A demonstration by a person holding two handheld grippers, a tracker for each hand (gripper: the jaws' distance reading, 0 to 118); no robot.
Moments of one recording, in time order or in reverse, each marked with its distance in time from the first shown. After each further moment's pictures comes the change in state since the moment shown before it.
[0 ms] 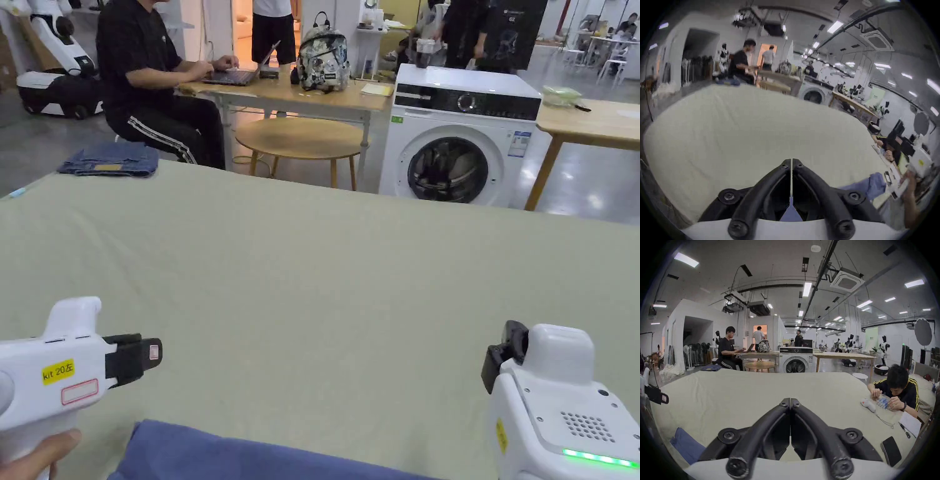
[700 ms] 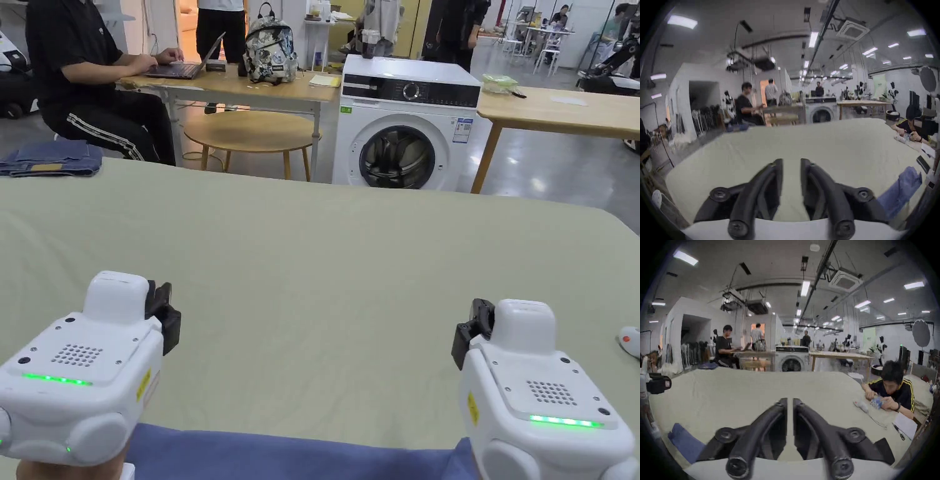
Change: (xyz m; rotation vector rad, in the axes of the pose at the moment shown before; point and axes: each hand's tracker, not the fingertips) left arm 0.149 -0.026 -0.015 0.491 0.299 -0.448; right arm 0.019 0.000 0.017 0.015 -0.024 0.004
